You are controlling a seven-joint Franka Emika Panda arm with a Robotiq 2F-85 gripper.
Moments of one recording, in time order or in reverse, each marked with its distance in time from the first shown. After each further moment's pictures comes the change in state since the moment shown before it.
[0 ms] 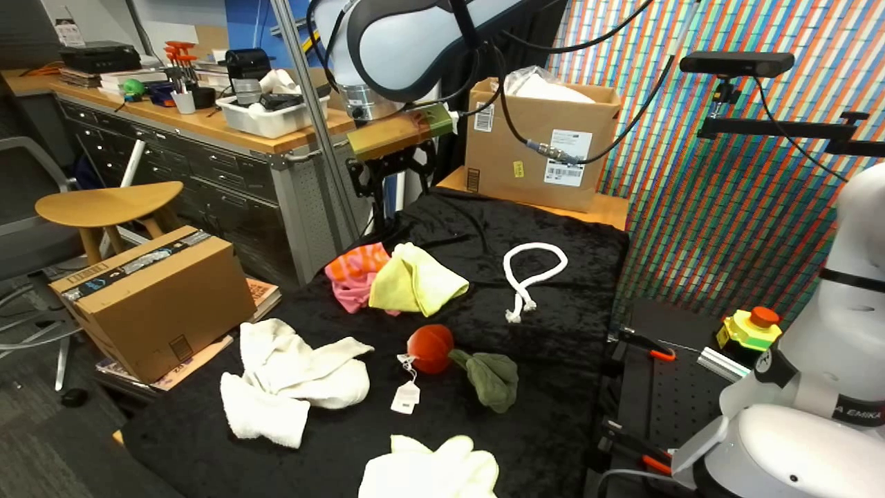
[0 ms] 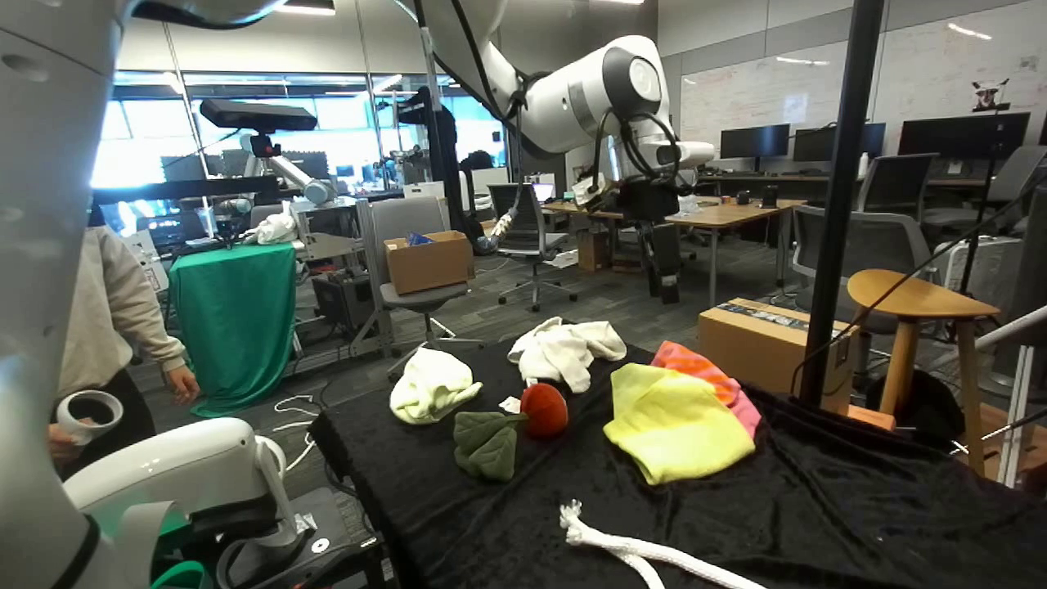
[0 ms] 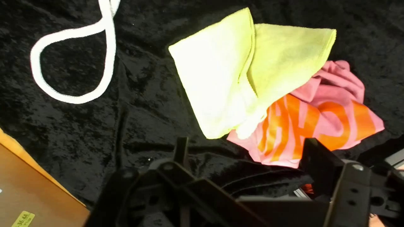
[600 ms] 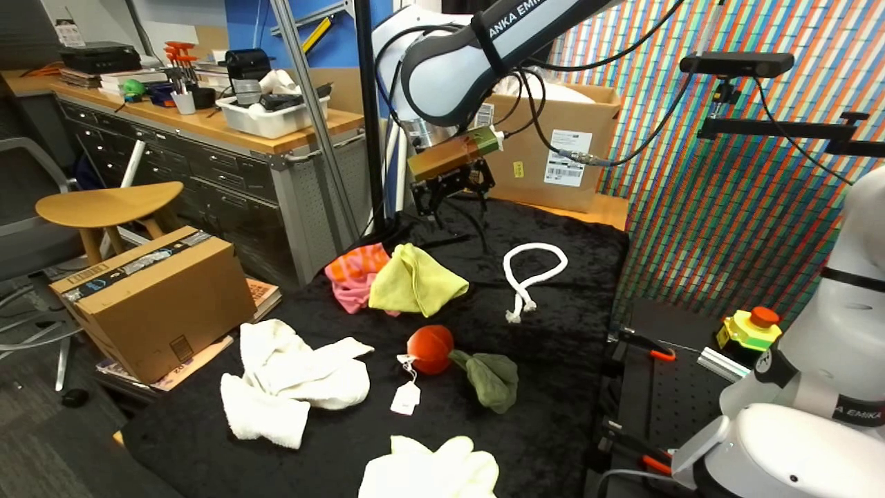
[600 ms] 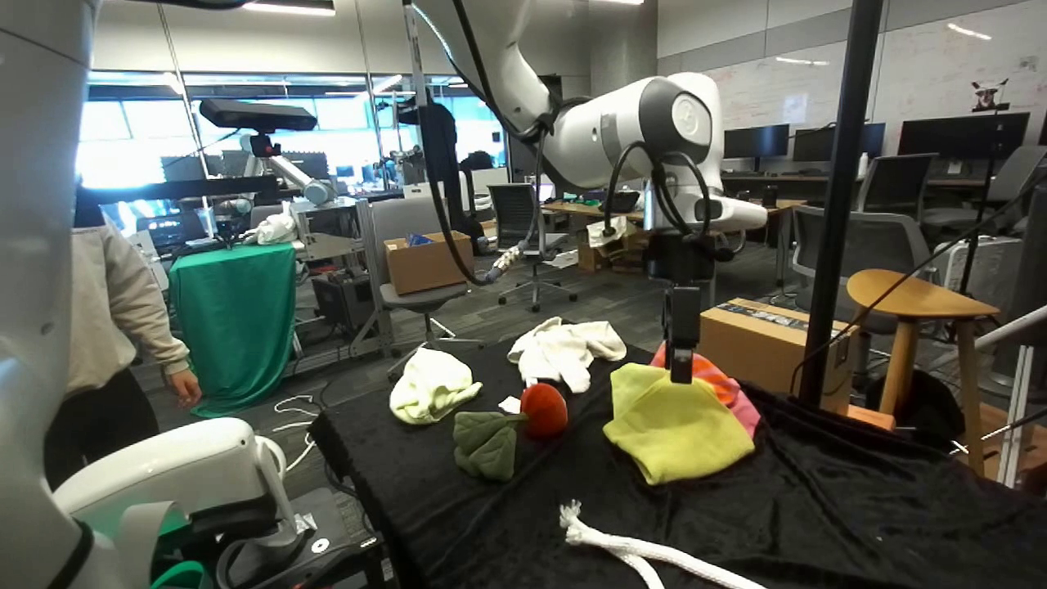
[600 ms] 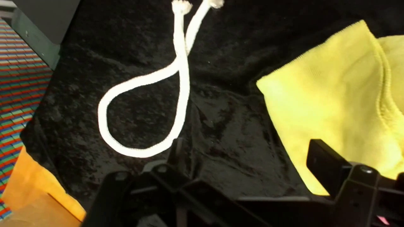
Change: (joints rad) arm -0.085 -0.046 -0.065 -0.193 0.064 -0.033 -0.008
